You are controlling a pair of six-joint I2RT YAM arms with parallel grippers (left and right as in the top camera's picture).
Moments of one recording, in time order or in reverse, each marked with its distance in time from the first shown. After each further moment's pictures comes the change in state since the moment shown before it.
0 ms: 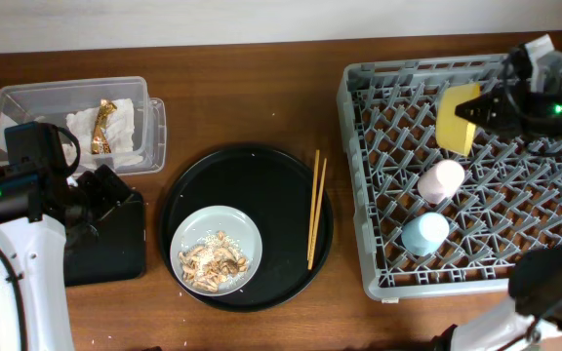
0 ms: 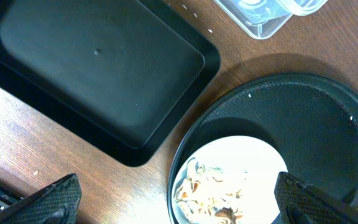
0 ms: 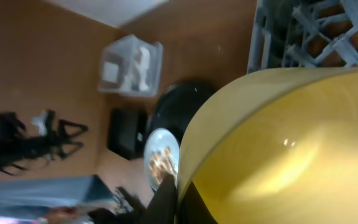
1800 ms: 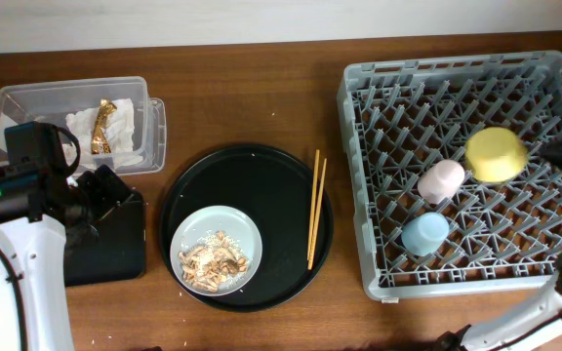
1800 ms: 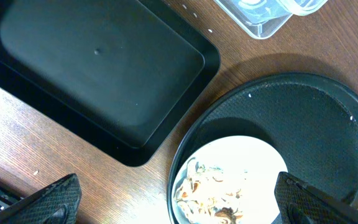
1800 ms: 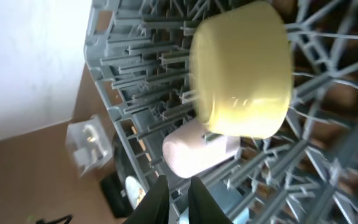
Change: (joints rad) left arm 0.000 0.000 0.000 0.000 0.000 0.000; right arm -0.378 0.194 0.003 0.053 0.240 0.224
